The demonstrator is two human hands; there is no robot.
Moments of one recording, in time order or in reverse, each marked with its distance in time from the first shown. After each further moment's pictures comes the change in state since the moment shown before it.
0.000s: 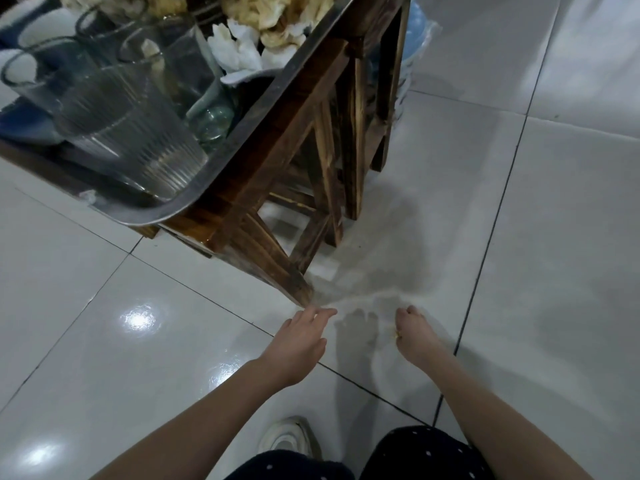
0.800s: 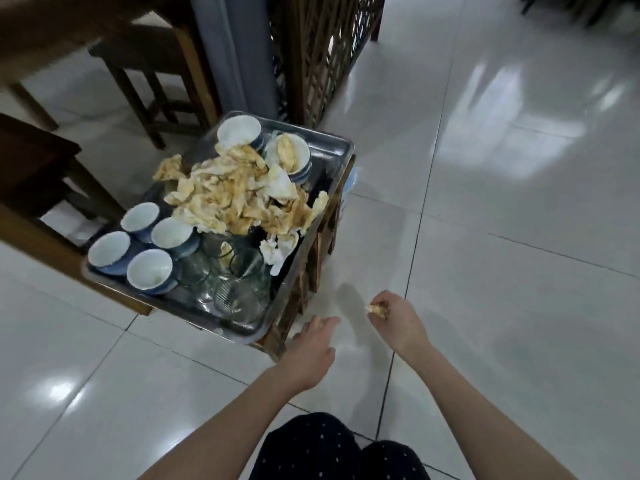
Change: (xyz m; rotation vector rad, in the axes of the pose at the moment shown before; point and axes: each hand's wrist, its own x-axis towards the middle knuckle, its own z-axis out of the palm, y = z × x) left_hand -0.044 0.129 -0.195 -0.169 -0.024 0.066; right_hand -0.158 -0.100 -0.273 0.357 0.410 0.057
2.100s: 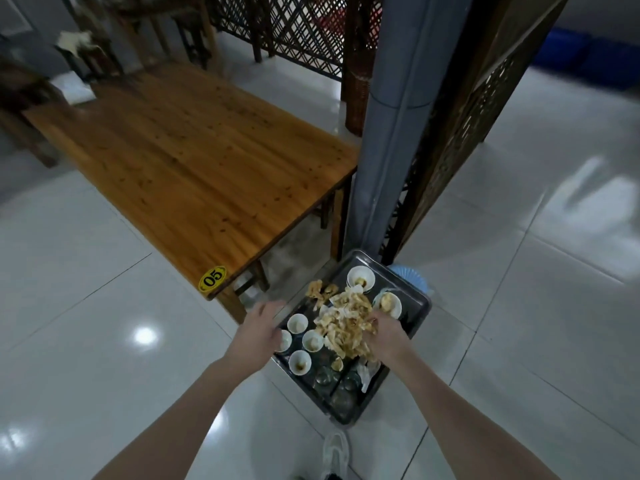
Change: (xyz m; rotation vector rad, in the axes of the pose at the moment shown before) left_hand -0.241 0.014 -0.475 -0.218 0.457 -0.368; right_hand -0.009 -0.436 -0.203 -0.155 -0.296 -0.163
